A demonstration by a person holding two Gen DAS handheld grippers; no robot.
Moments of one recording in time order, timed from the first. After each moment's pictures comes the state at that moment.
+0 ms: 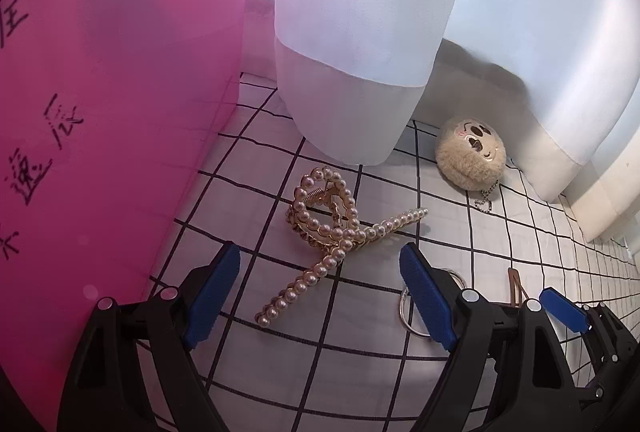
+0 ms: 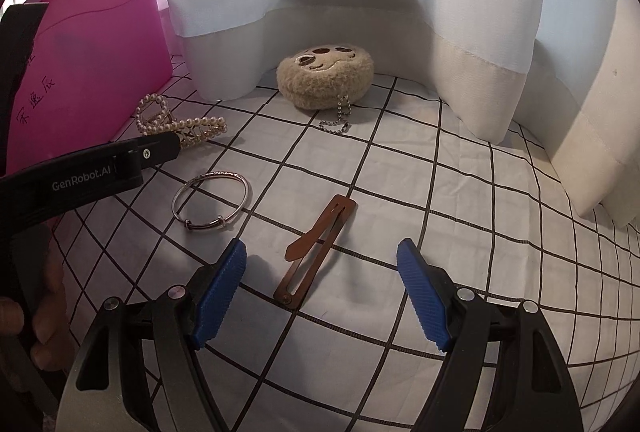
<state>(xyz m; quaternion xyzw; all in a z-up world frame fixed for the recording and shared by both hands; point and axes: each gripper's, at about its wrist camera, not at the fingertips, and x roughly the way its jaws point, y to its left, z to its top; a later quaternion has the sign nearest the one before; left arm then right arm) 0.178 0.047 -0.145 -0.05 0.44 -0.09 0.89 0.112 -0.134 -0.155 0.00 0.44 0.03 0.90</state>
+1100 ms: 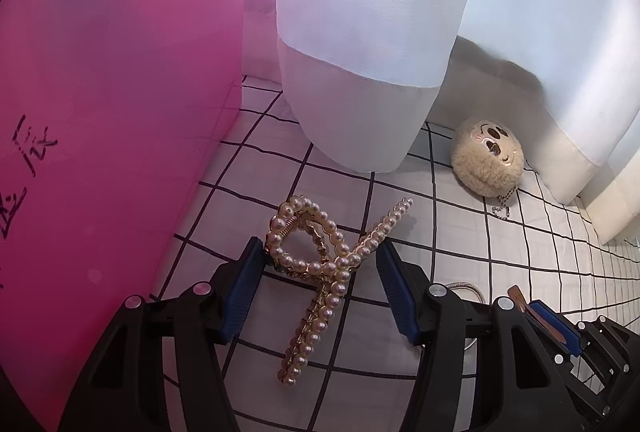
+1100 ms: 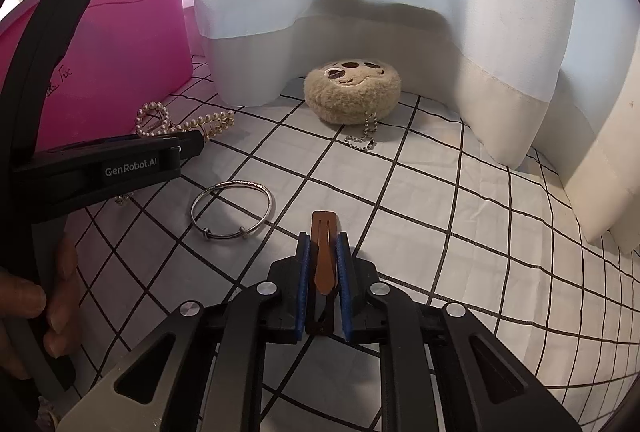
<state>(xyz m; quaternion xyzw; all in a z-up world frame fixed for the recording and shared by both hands) 0.190 0.042 -0.129 -0.03 0.43 -0.08 0.90 0.119 -0.120 -0.155 -0.02 0.42 0.06 0.90</state>
